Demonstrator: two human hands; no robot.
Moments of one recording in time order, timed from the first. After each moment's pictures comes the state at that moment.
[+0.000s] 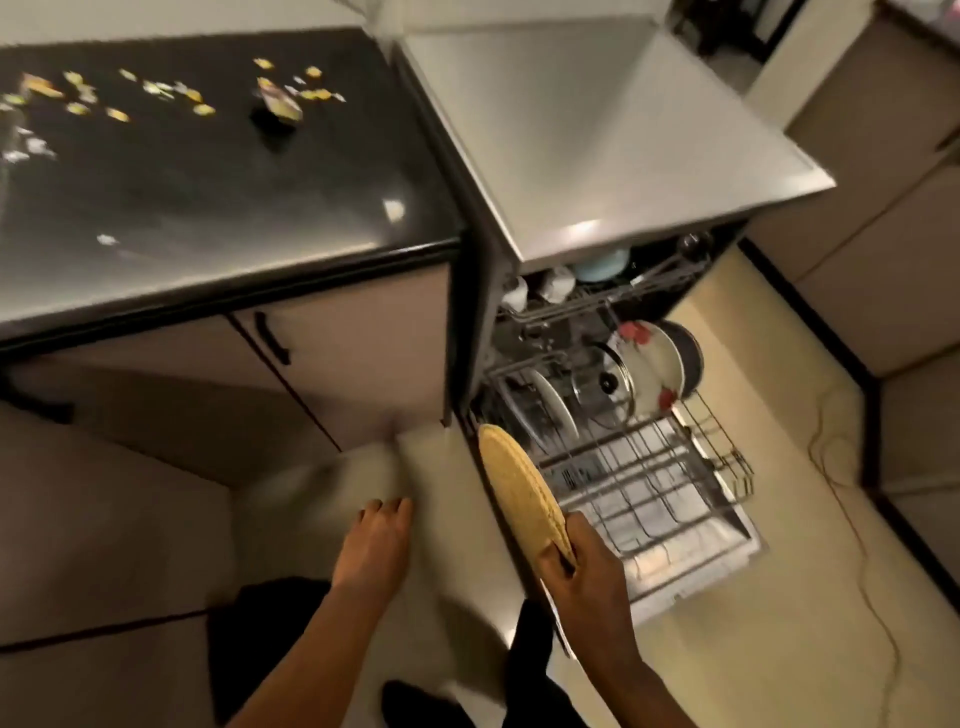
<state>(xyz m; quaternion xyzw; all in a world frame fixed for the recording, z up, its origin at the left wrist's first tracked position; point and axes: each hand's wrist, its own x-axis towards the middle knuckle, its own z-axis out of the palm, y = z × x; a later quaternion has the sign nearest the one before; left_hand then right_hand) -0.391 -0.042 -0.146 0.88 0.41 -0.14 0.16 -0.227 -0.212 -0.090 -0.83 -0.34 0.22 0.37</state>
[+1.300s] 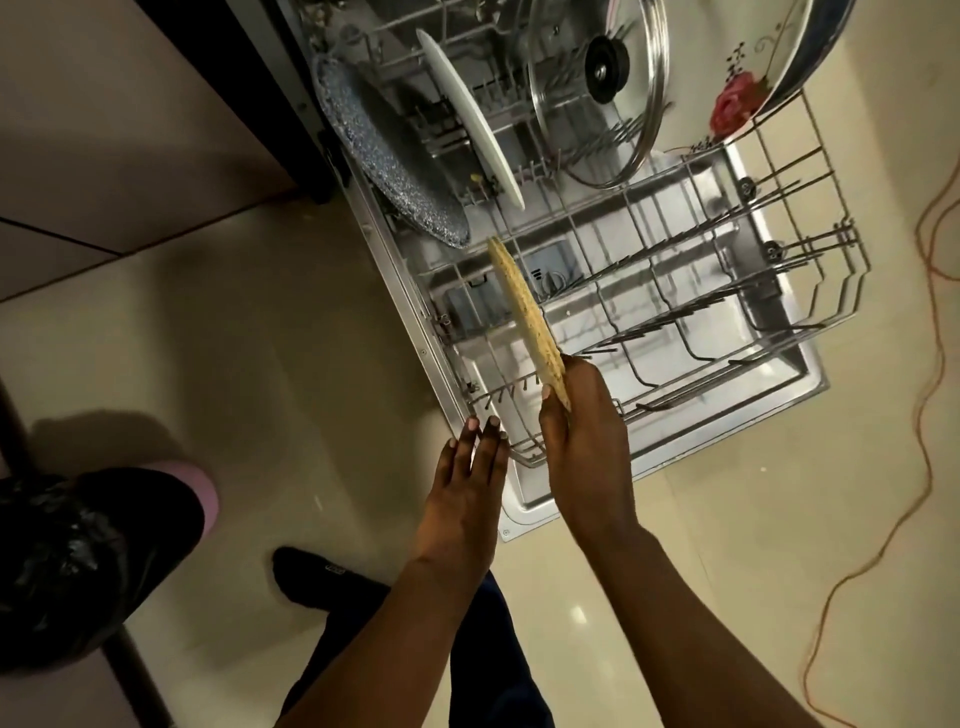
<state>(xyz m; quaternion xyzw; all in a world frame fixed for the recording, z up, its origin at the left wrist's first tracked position) -0.172 -0.251 -0.489 0.91 0.28 -0.23 0.21 -0.036 -0.265 -0.419 -0.86 -0.32 0.26 0.31</state>
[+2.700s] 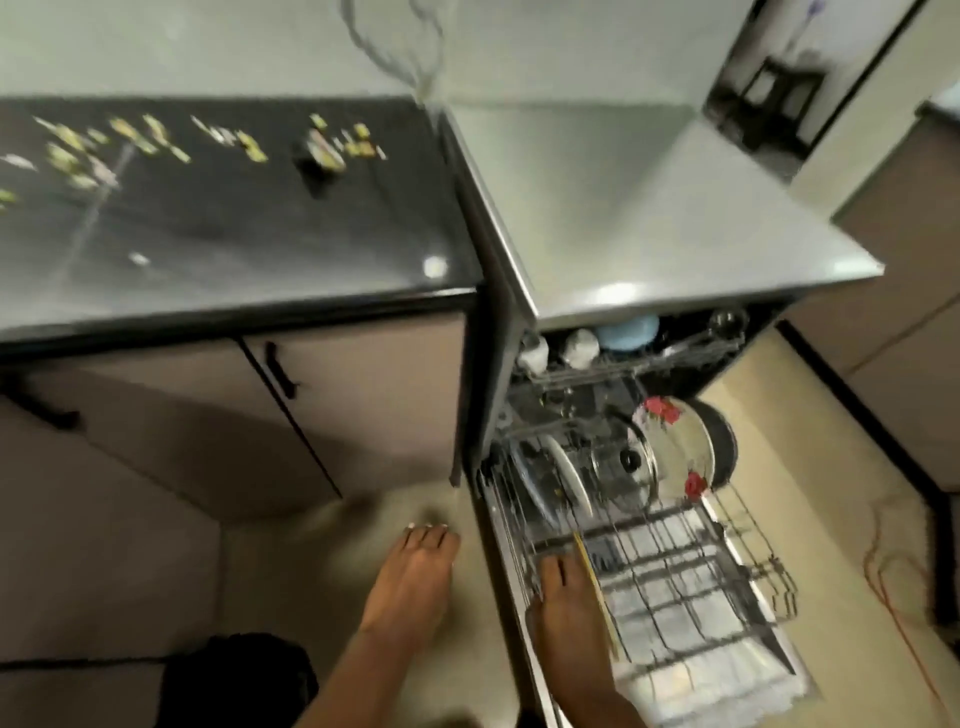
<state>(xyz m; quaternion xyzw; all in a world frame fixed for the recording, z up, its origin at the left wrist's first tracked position) -0.319 -0.060 -0.152 0.91 0.39 0.00 0.15 -0.168 -0.173 -0.175 -0.86 -0.48 0.16 0.13</state>
